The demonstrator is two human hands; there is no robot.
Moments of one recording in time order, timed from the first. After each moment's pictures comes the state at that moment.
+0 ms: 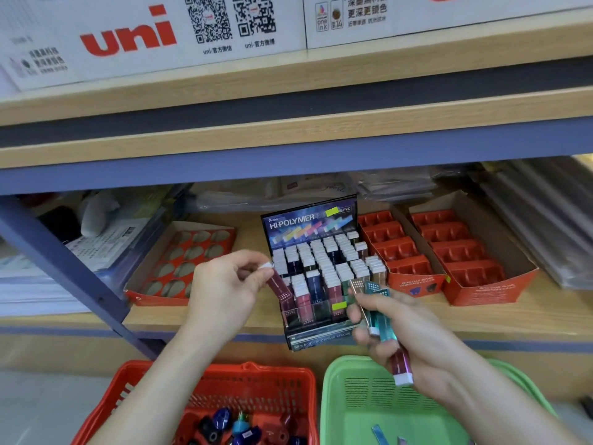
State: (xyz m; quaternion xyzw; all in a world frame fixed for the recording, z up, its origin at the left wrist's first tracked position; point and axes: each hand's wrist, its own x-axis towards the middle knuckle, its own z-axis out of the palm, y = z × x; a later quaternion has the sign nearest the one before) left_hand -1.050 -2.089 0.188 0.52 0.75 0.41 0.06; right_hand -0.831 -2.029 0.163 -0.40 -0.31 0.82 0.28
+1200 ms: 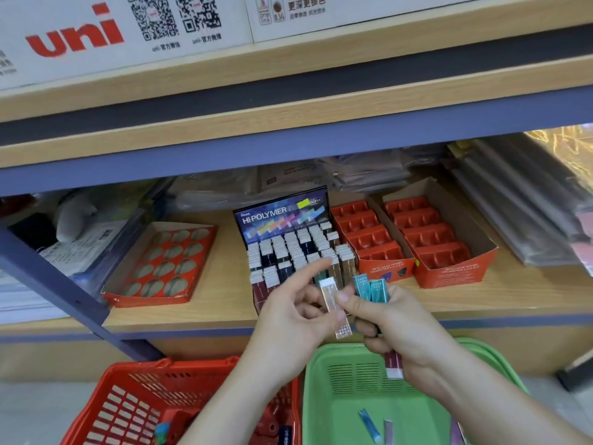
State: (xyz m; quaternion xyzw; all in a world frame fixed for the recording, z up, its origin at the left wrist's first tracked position) left_hand -0.943 -2.095 0.169 0.48 0.63 0.47 0.39; right_hand -0.800 -2.037 0.155 -0.40 -0.46 0.73 0.30
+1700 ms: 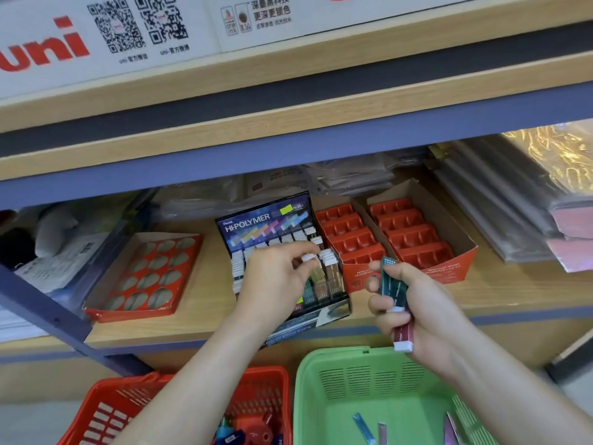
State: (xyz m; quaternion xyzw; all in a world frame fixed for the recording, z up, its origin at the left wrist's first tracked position) left_hand -0.957 -2.030 0.171 0.62 0.68 0.37 0.10; right_hand -0.773 -2.010 0.166 -0.39 -0.17 0.81 0.39
